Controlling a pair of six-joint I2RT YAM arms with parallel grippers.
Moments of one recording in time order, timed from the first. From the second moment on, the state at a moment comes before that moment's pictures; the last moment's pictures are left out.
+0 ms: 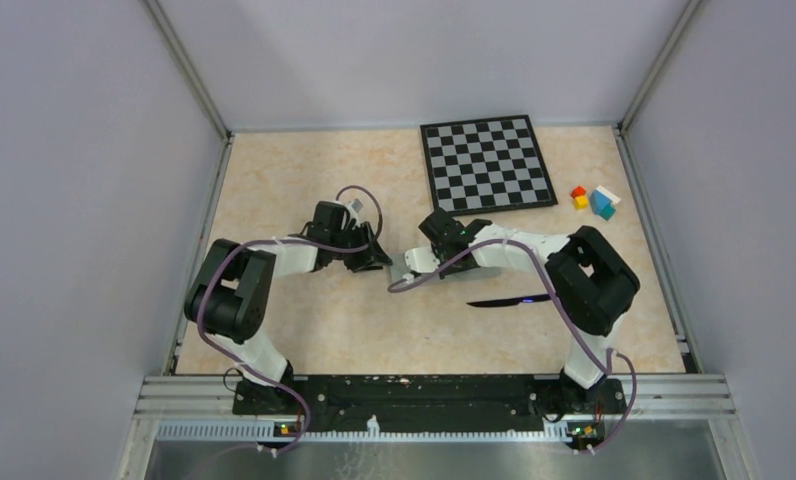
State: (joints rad) left arm -0.33 1.69 0.77 0.06 0.50 -0.63; right arm 0.79 1.81 1.14 -0.55 0.28 -1.08
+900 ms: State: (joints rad) left arm -0.33 1.71 0.77 0.09 0.49 -0.63; right arm 0.80 1.88 1.22 -0.51 0.20 -1.20
